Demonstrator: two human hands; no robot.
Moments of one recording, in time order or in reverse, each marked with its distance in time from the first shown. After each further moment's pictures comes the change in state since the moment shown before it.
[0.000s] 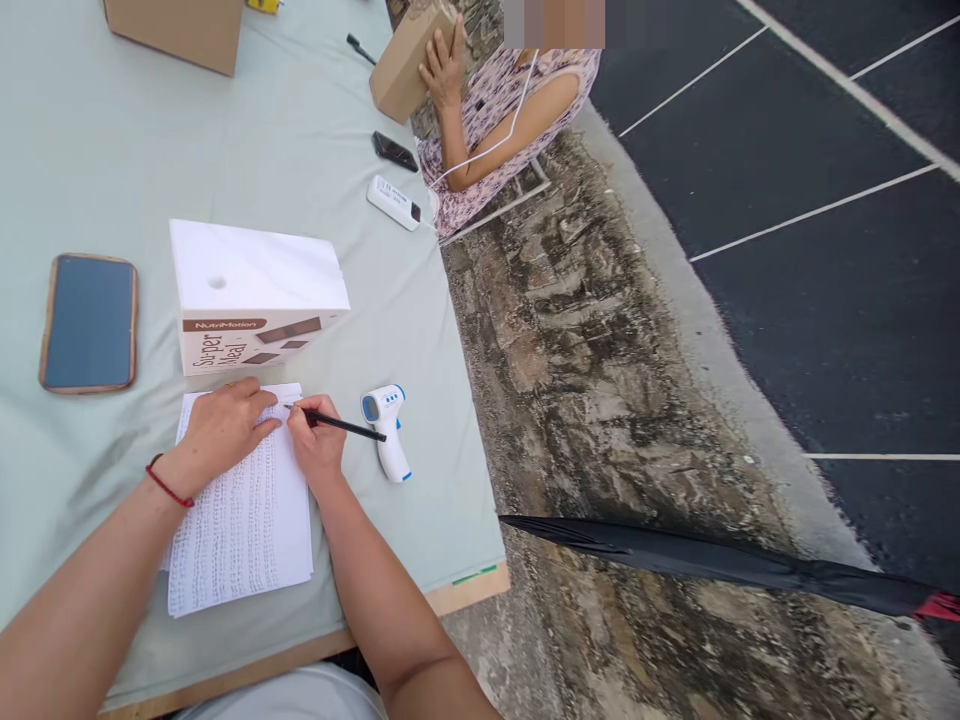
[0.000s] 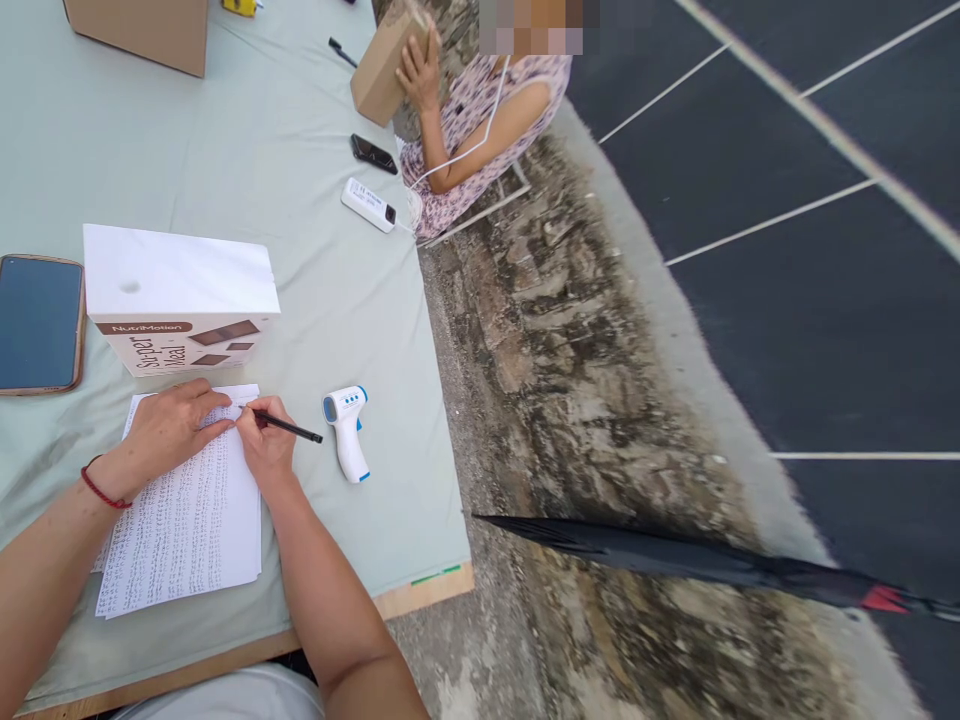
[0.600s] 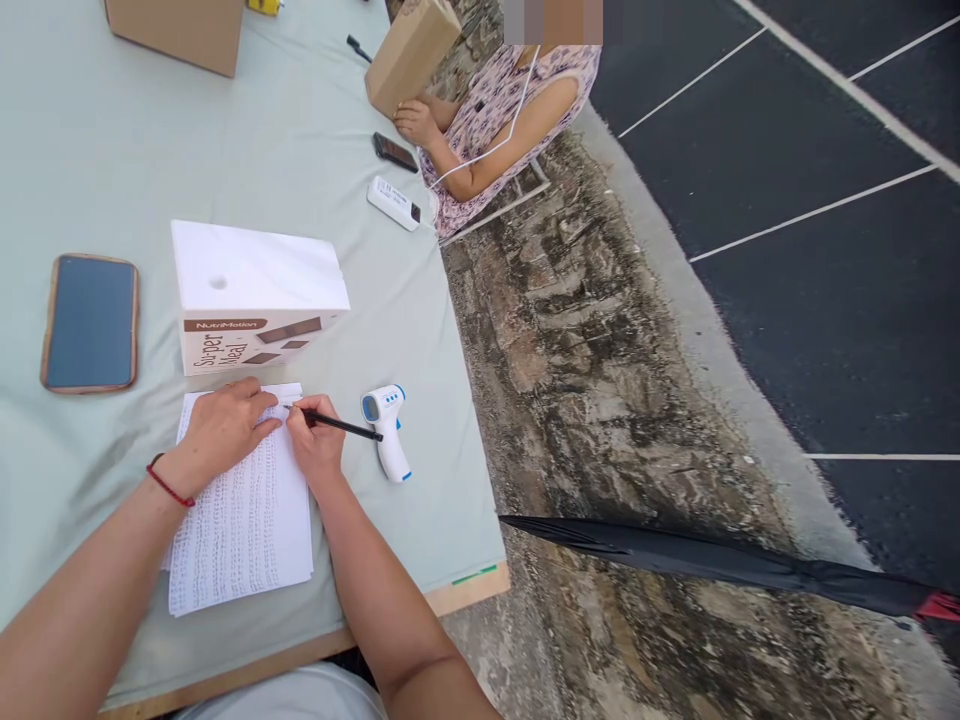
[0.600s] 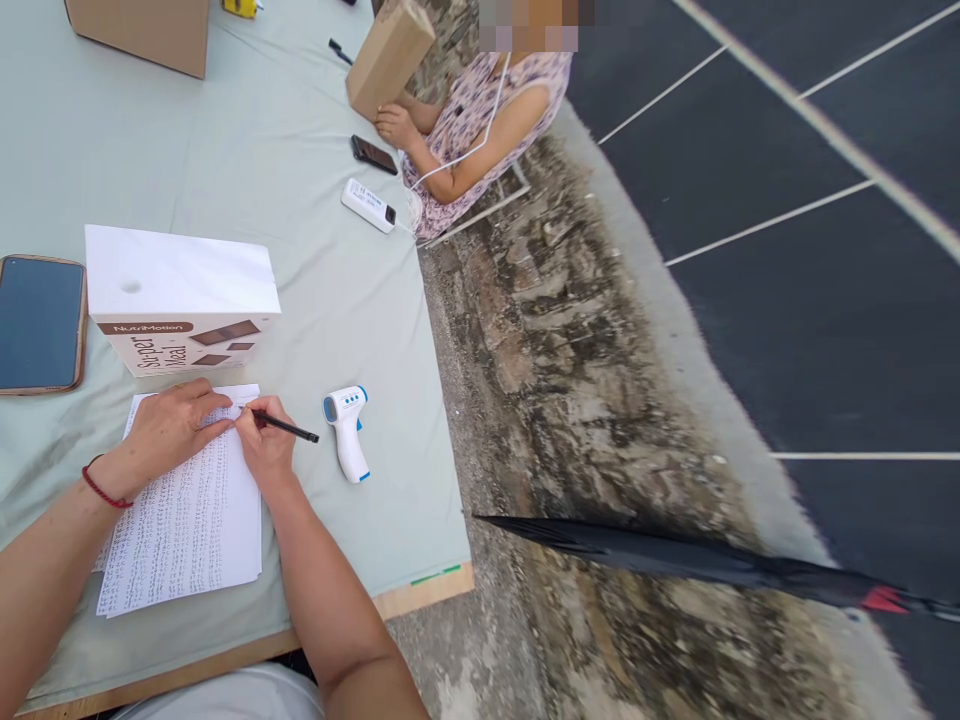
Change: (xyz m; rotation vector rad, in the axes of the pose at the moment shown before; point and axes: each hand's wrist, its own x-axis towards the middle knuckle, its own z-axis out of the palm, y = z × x) left_hand -0.001 -0.008 0.010 -0.027 0.111 0.075; right_hand 0.001 0.000 0.000 -0.023 -0.023 -0.040
